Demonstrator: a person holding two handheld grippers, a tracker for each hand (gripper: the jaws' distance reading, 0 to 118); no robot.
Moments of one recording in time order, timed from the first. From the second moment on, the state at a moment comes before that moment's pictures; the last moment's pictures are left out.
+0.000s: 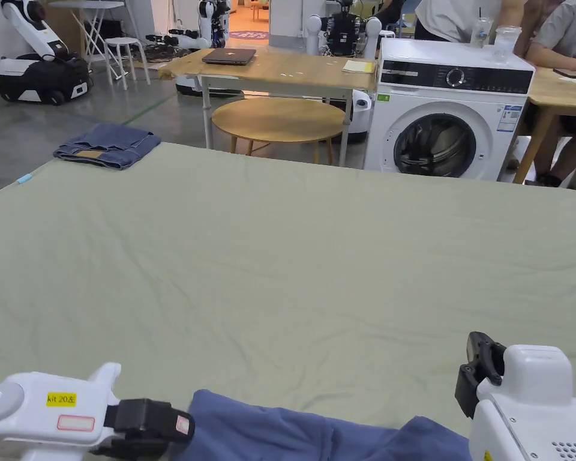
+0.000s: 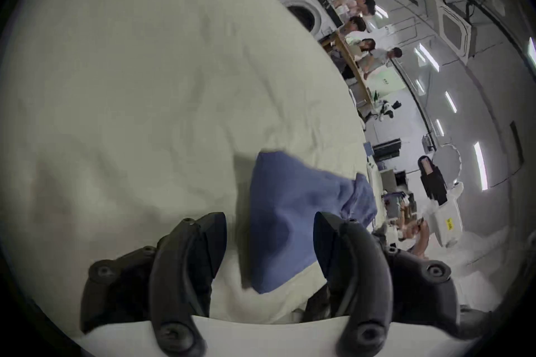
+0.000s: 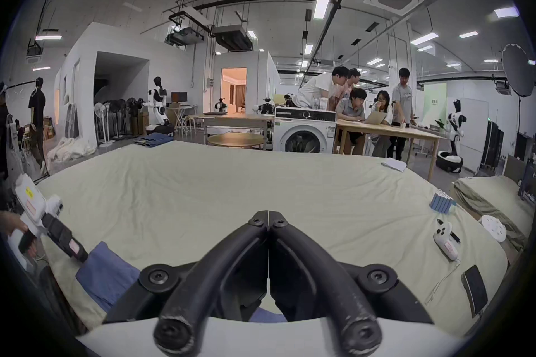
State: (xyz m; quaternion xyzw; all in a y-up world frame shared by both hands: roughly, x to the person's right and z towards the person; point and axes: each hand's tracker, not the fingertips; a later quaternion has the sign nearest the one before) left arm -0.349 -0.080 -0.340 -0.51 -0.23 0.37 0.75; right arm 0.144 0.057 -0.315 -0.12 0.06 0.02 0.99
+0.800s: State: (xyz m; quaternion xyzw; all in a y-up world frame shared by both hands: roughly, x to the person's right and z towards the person) left arm -0.312 -0.009 -0.337 -0.46 -0.21 0.30 0.81; right arm 0.169 0.047 -0.323 -0.14 0.05 -0.01 0.99
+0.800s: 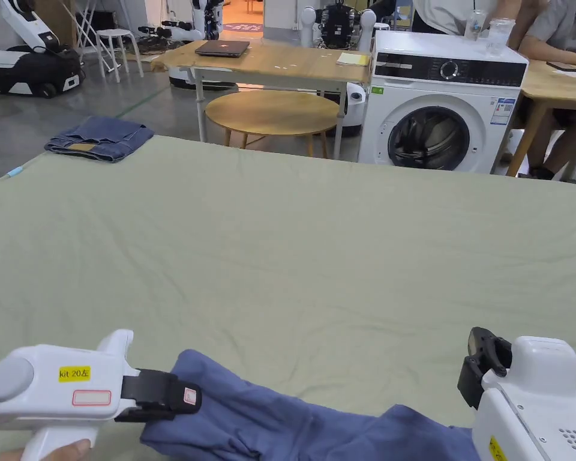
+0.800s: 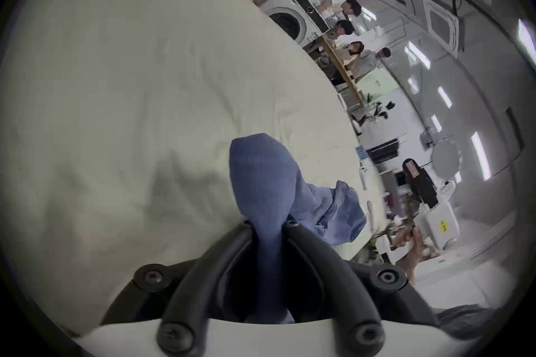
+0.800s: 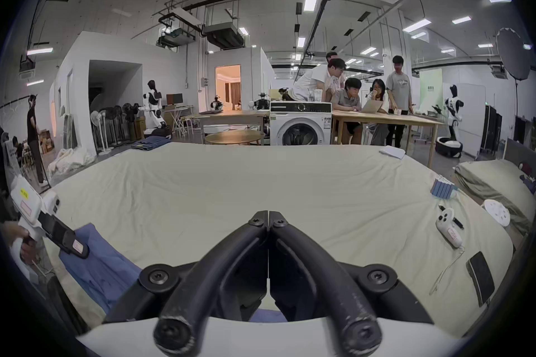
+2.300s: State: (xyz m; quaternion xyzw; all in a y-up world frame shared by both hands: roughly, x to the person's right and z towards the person) left arm -0.068 -0.004 -0.386 -0.55 -0.20 0.18 0.79; right arm 0.177 0.038 -0.319 -0.15 0.05 -0.01 0.99
